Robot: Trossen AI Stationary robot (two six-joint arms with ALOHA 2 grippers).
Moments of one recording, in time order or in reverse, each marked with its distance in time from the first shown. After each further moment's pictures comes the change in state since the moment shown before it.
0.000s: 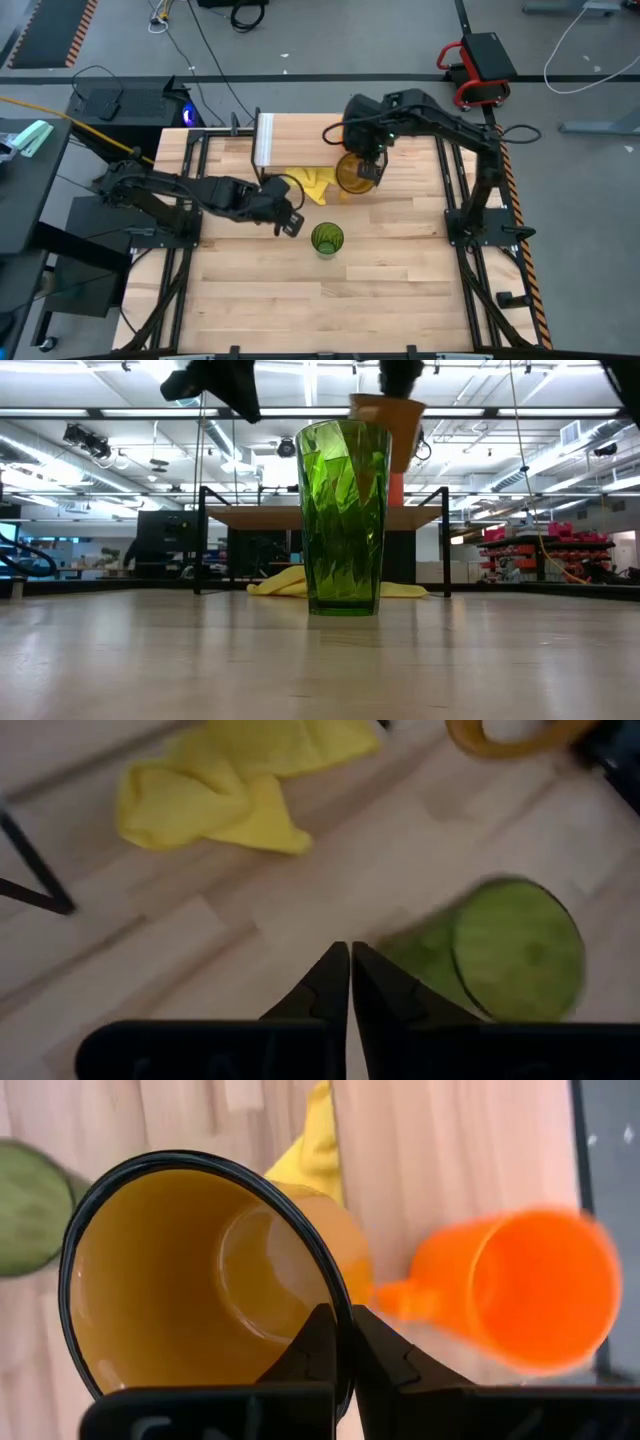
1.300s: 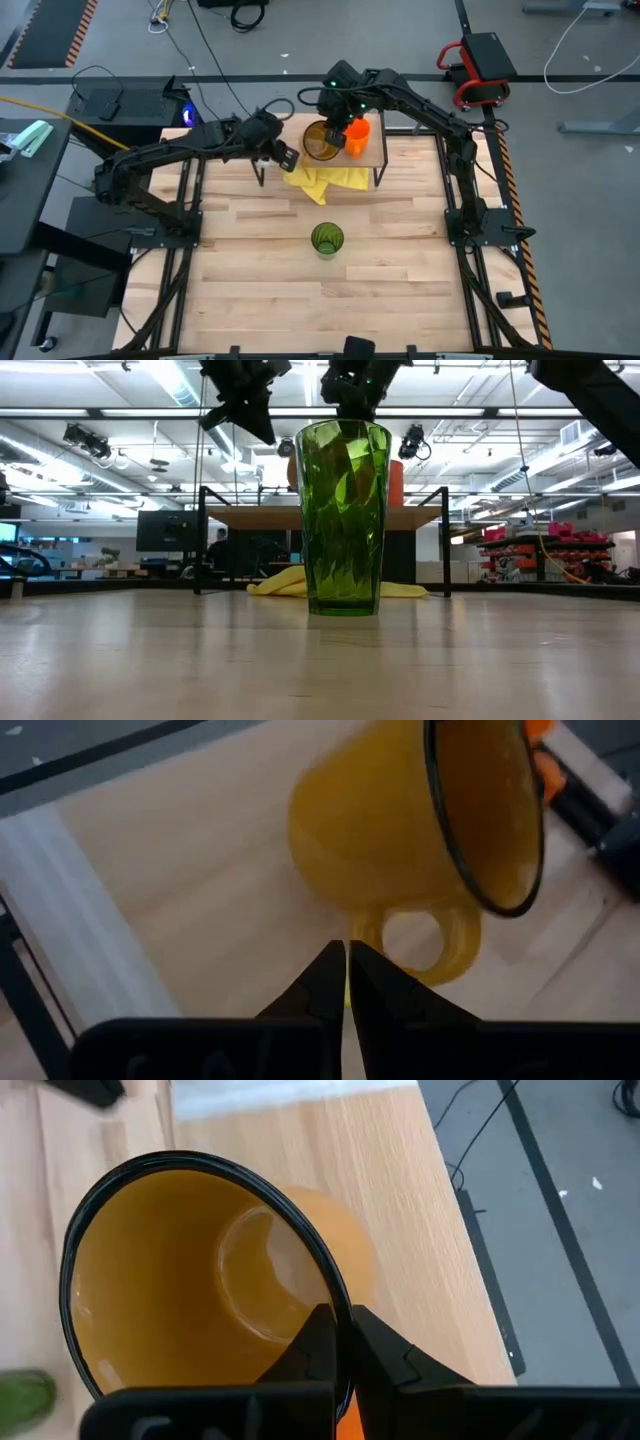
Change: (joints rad) left arm 0.505 -0.064 -0.001 0.172 0.174 0.481; right arm -0.207 0.224 0.168 0.278 -0.127 -0.063
